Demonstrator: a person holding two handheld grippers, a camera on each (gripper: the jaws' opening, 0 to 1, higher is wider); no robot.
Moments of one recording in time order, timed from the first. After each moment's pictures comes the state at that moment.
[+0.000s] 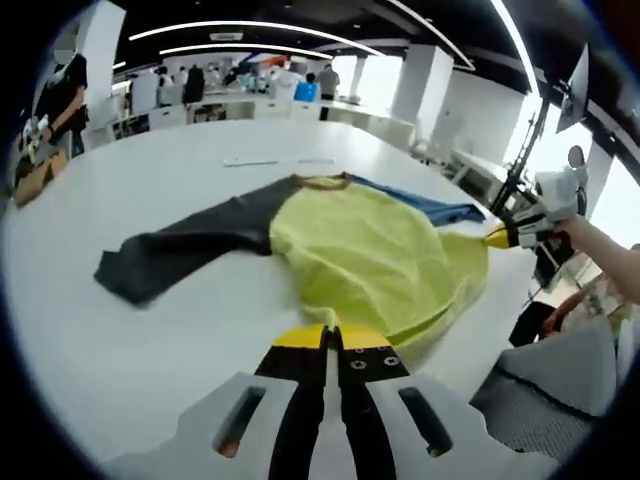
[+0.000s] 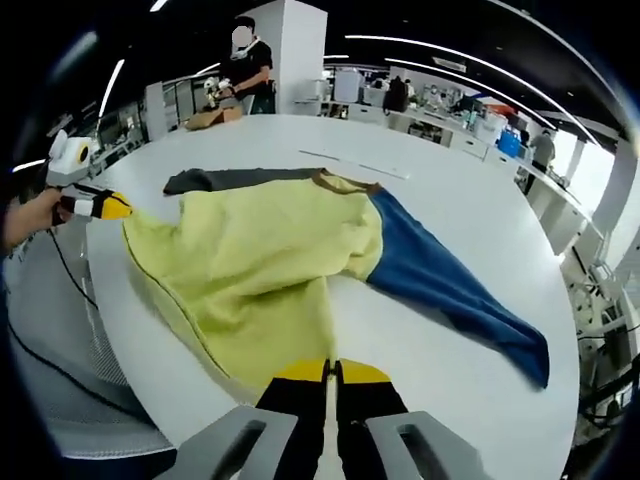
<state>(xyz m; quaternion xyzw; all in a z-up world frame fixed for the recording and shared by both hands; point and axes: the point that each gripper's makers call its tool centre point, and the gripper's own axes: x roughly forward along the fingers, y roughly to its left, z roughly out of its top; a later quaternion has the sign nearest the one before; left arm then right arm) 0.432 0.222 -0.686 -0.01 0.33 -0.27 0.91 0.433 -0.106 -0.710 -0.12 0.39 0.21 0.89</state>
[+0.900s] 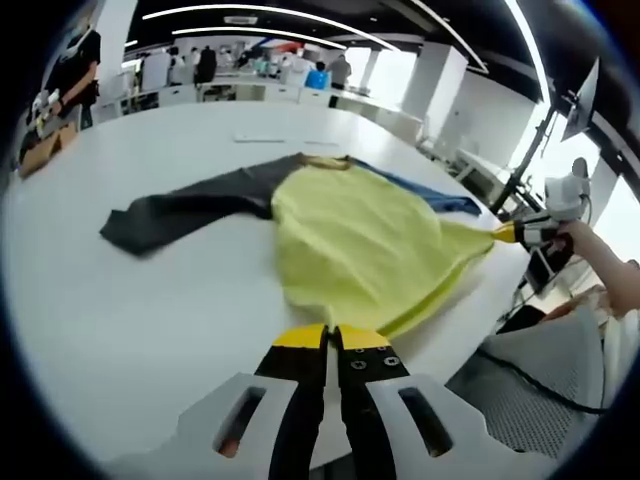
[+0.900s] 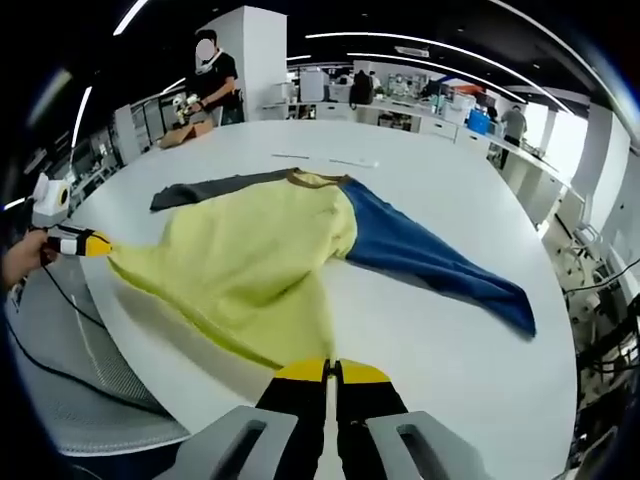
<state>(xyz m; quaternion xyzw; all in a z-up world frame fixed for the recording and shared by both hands) 0.391 0.228 -0.696 -0.04 0.37 -0.25 0.89 0.398 -0.127 -0.699 -0.07 0.40 0.16 0.90</state>
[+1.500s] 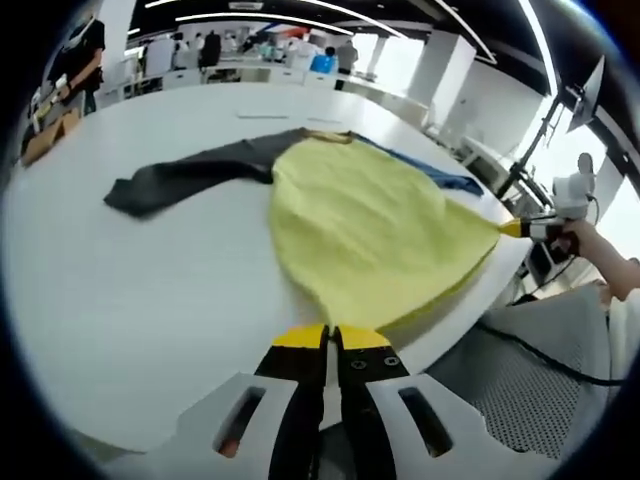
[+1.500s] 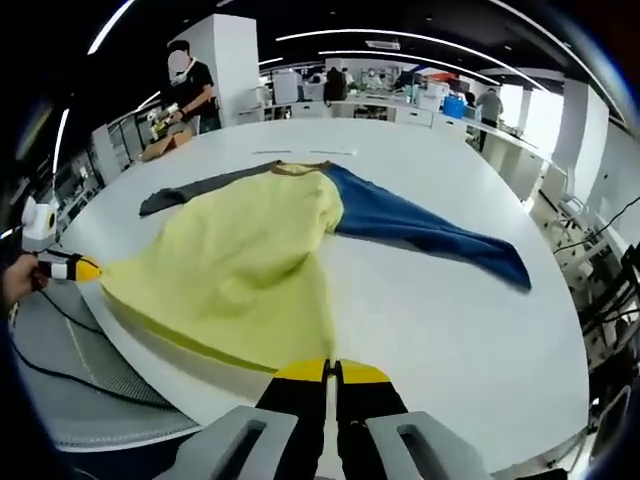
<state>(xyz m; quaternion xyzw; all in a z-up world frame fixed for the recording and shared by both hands) 0.363 0.231 -0.716 -0.03 0.40 -0.25 0.88 0.370 -0.132 -0.715 -0.03 0.40 0.12 0.91</state>
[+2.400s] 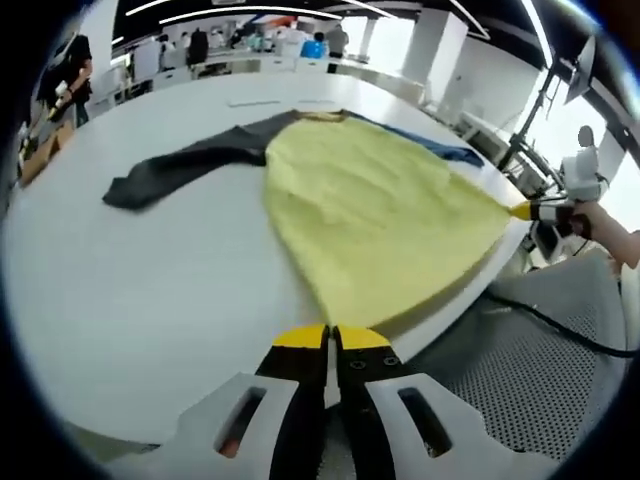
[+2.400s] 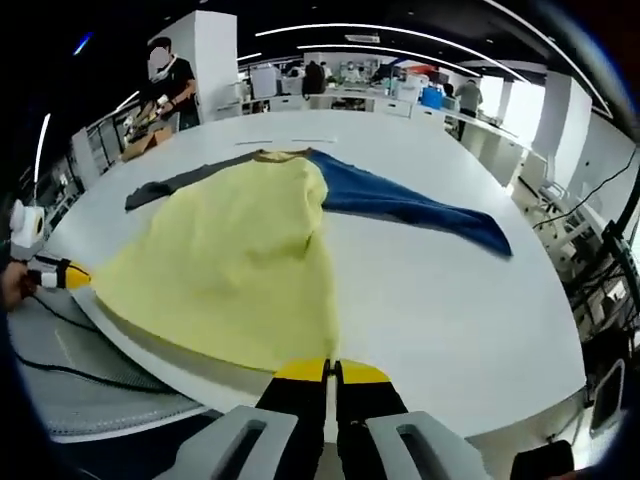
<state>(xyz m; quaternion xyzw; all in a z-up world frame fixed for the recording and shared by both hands) 0.345 0.231 -0.728 0.02 0.42 -0.25 0.87 0.340 -0.138 -0.730 -0.02 0.43 0.07 0.90</state>
